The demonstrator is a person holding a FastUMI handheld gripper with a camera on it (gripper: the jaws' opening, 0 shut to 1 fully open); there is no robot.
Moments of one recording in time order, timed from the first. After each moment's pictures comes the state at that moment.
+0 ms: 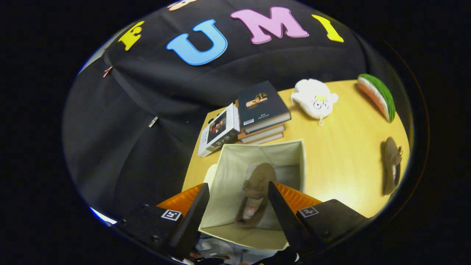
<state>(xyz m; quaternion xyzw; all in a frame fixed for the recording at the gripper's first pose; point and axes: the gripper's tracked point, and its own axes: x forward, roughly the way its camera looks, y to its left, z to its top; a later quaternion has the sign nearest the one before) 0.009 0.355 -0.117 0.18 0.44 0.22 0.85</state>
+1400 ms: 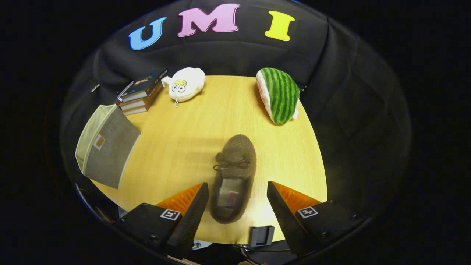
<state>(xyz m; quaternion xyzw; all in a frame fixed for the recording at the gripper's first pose) 0.013 -0.082 -0.287 -0.04 0.50 0.11 0.86</state>
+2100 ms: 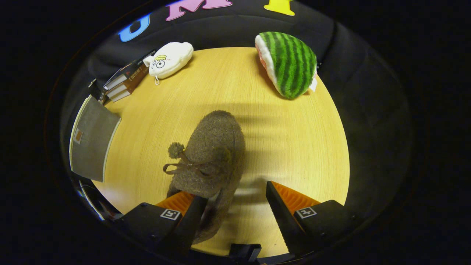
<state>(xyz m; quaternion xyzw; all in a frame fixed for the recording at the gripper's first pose) 0.046 -0.099 -0.383 0.01 0.57 0.13 0.81</state>
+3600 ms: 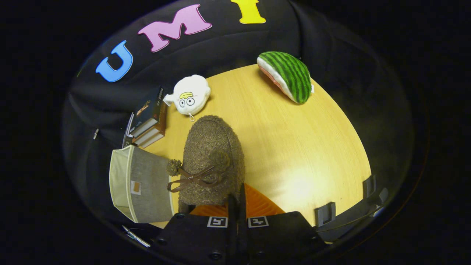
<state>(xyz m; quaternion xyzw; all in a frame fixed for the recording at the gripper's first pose) 0.016 0.047 -0.228 0.17 0.53 0.05 0.83</state>
